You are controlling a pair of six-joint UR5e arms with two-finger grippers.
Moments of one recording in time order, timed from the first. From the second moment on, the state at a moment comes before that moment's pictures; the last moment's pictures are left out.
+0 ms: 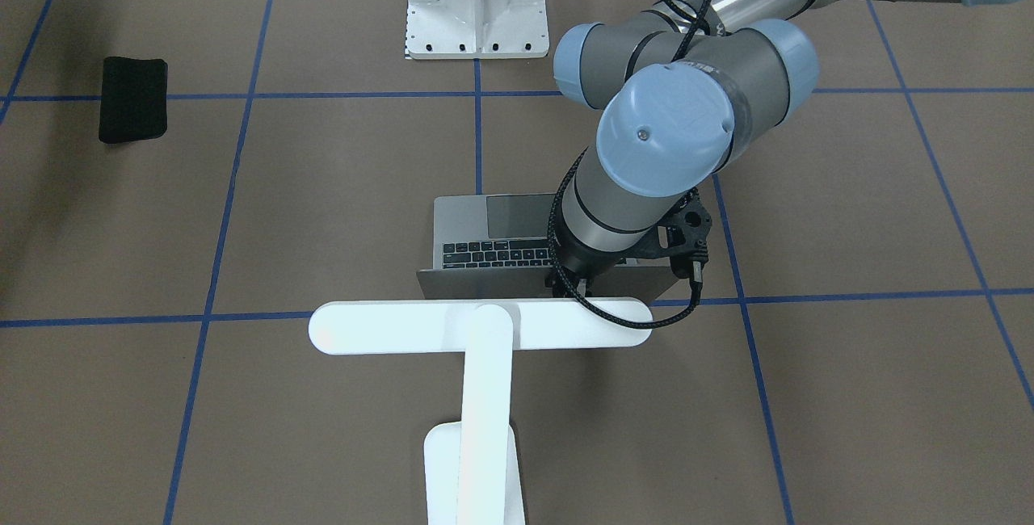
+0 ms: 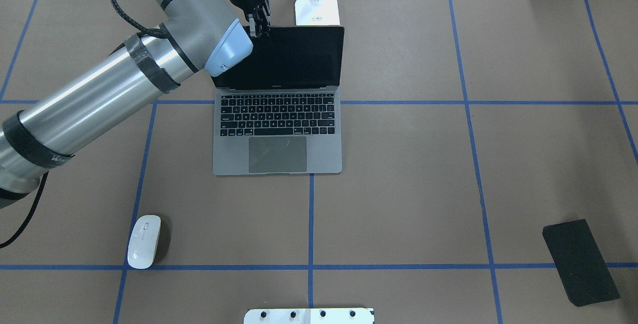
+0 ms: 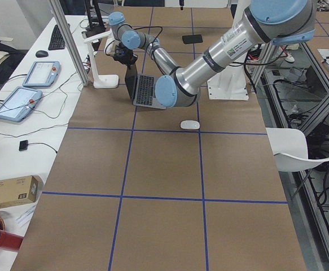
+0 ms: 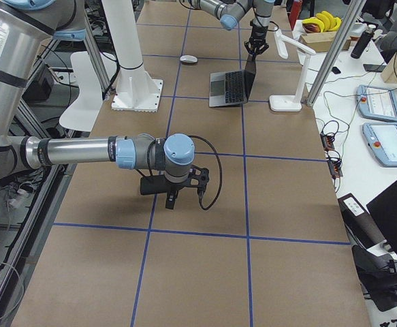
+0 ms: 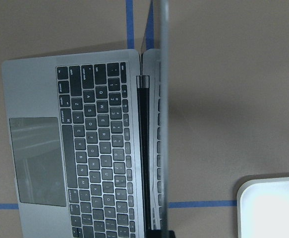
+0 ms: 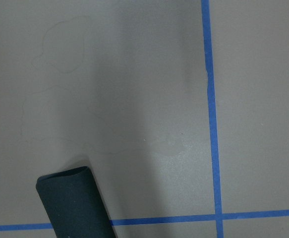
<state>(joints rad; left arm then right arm) -0.89 -2.59 -1.28 -1.54 -2.26 -2.47 1.41 -1.98 2.05 -1.65 2.44 0.21</state>
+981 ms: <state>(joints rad) -0.89 -2.58 -1.32 -1.55 -2.26 -2.46 1.41 -1.98 2.05 -1.65 2.44 0.21</state>
